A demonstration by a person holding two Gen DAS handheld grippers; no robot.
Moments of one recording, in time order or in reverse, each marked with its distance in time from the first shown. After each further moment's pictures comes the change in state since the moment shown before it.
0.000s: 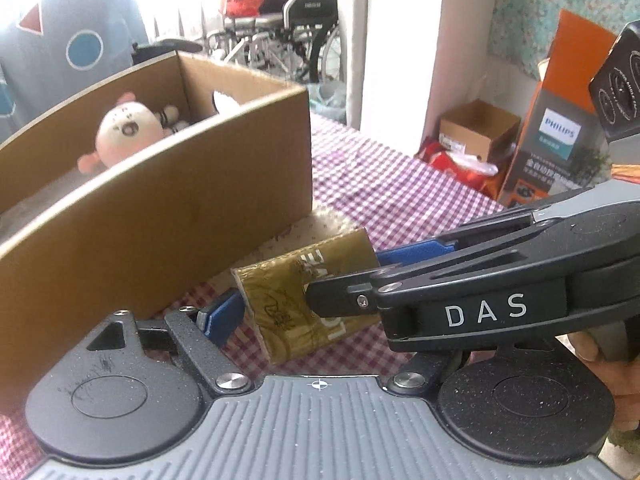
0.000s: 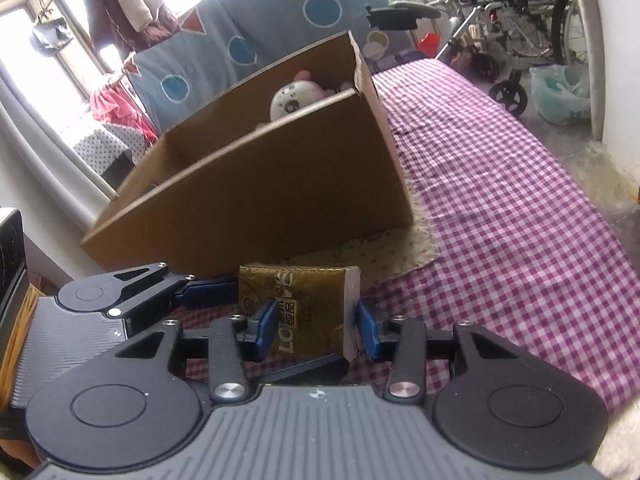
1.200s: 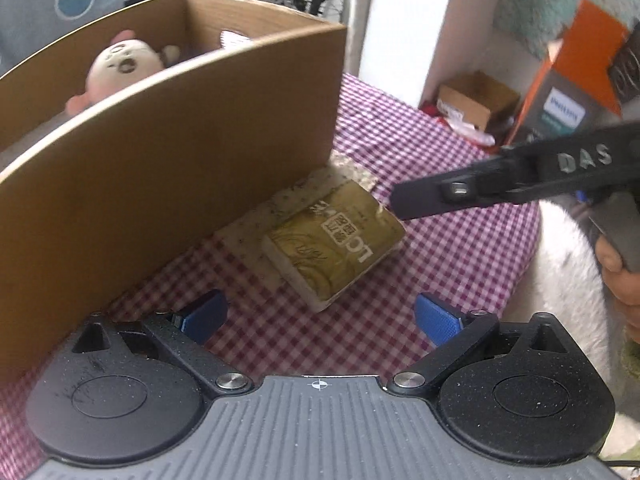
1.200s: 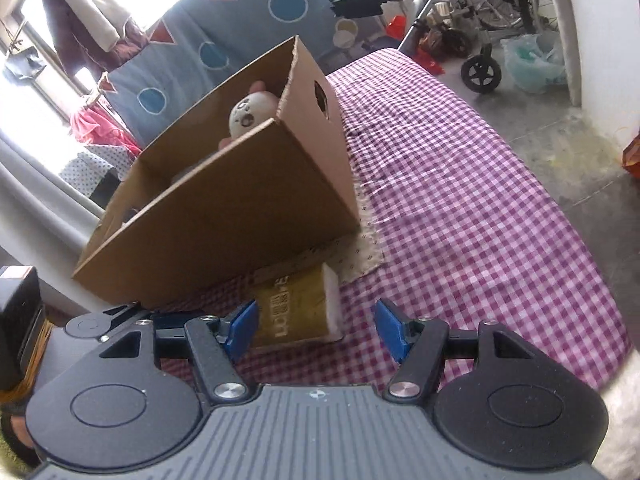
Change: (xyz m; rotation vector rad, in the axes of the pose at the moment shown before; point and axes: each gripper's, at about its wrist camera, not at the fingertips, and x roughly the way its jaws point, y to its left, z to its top) left arm 0.028 0.028 -0.007 -0.037 0.157 -0.068; right arm -0.012 -0.040 0.019 0.113 0.033 -0.005
